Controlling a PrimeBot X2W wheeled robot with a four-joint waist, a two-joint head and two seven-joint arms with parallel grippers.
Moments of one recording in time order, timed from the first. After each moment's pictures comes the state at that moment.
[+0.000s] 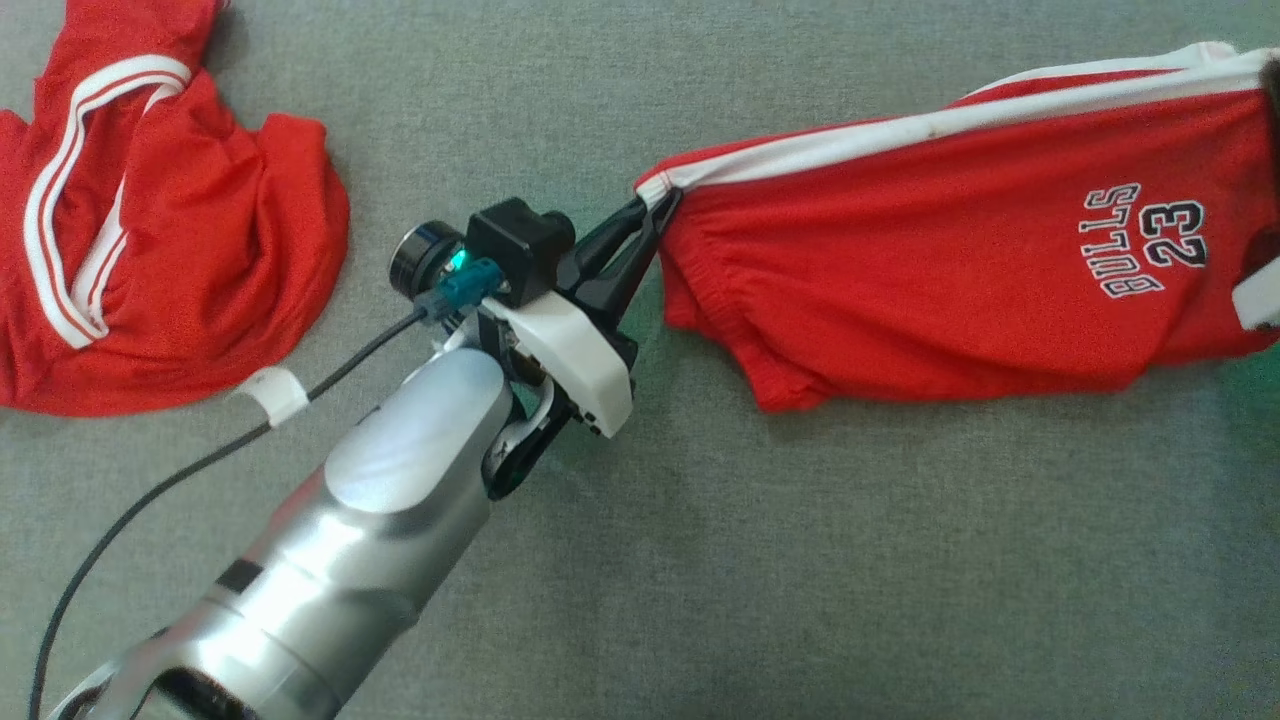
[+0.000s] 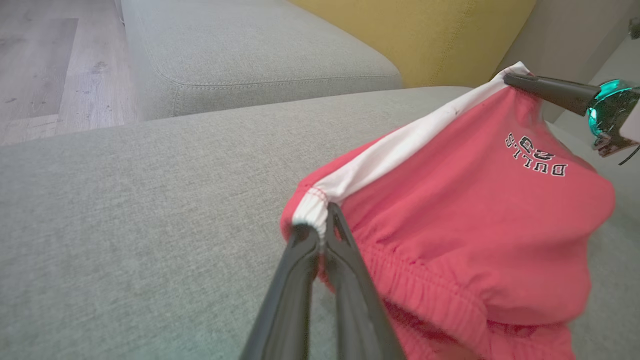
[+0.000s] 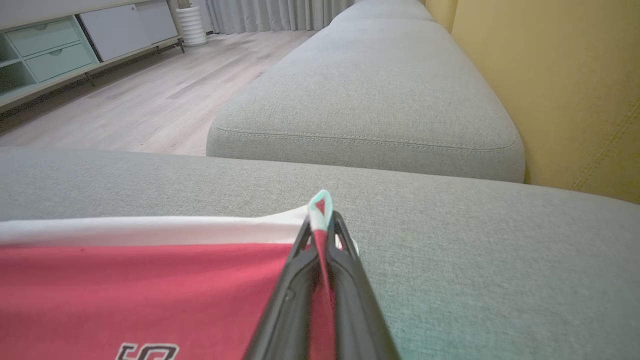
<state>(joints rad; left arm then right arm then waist) -0.82 0.14 -0.88 0.57 -0.64 -0.11 -0.09 -0.58 -0.60 0.29 0.48 0.59 0.13 -0.12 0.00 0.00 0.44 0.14</state>
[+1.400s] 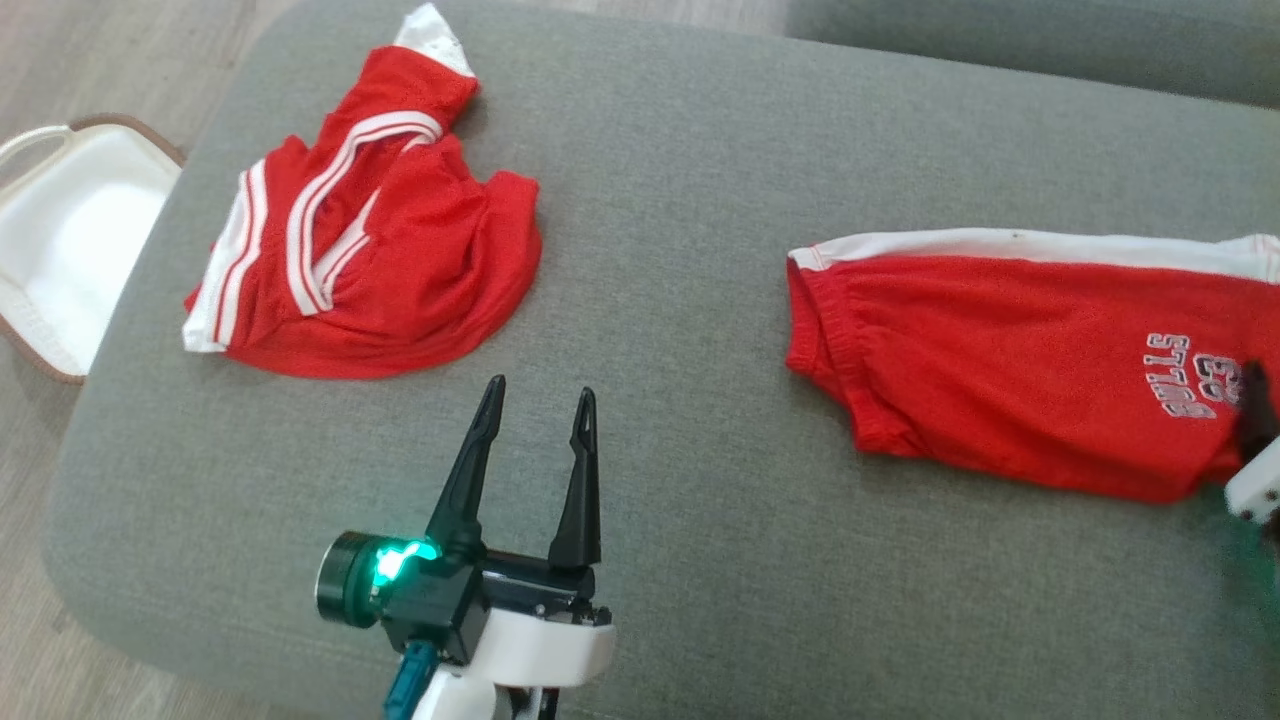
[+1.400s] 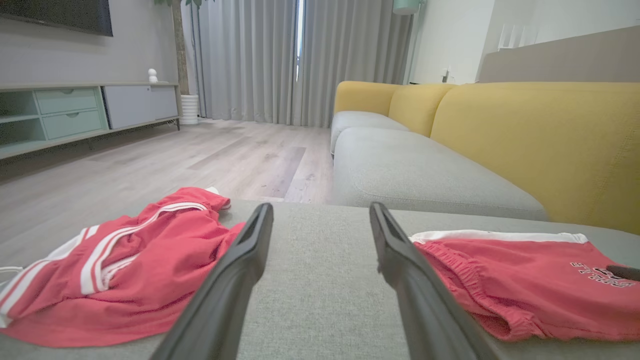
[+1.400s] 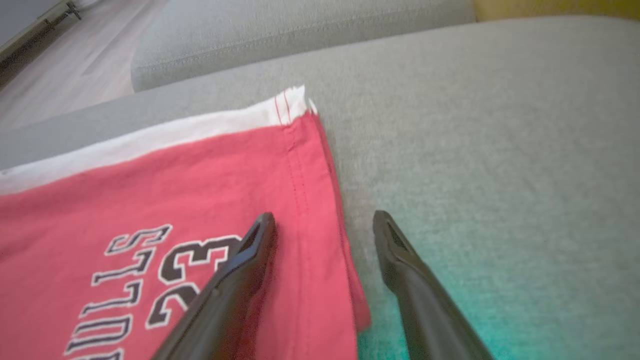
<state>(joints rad) -0.09 0.06 -0.51 0.03 -0.23 0.21 -0.26 -0.49 -0.46 0.10 1.01 0.61 0.13 -0.10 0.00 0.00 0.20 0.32</state>
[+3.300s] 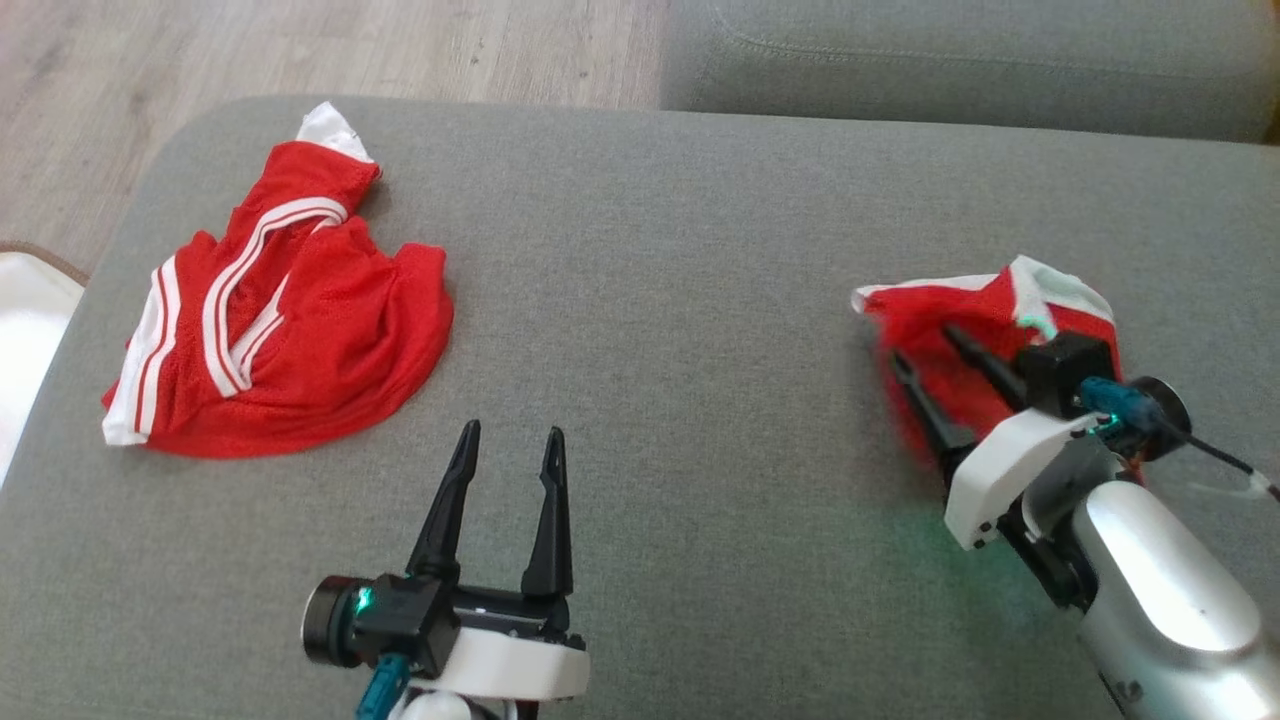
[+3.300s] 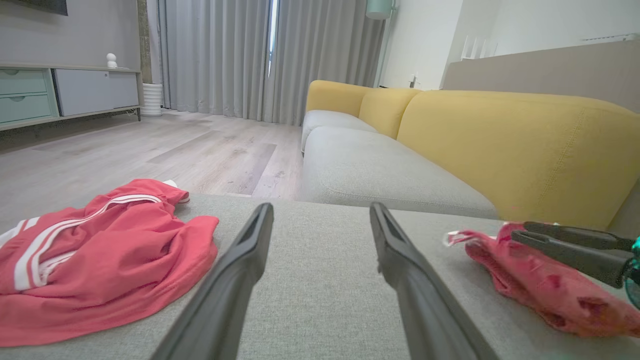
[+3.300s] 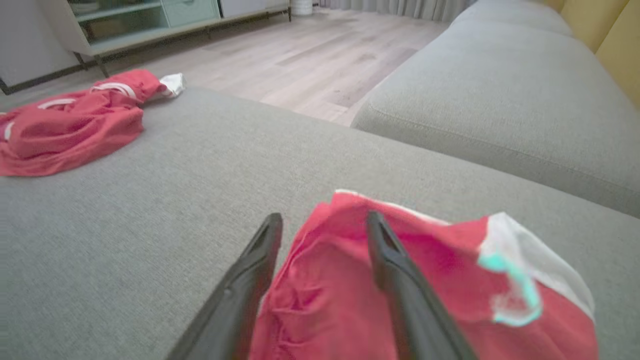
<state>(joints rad) -0.04 0.06 -0.46 0.09 -0.27 0.17 -0.26 -0.37 -0.31 0.44 0.47 0.33 0.13 0.03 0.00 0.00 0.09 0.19</state>
